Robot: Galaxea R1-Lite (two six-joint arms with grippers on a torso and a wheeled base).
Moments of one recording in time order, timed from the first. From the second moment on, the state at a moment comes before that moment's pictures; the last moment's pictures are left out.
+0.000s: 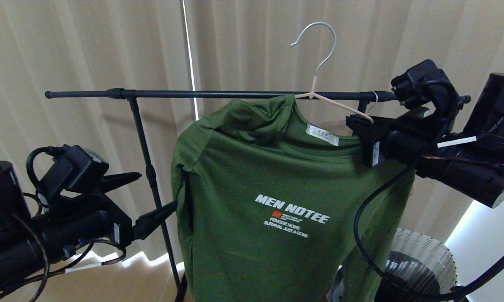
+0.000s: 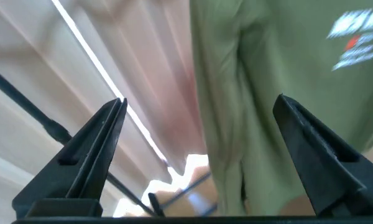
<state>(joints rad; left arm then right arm) -0.25 1.40 -0.40 -0.79 -0.27 0.30 0.49 1.55 -0.86 -0.65 -0.11 -0.25</state>
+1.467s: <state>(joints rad) -0.08 1.39 -0.38 -0.79 -0.27 0.43 0.42 1.50 -0.86 -0.61 -0.12 -0.25</state>
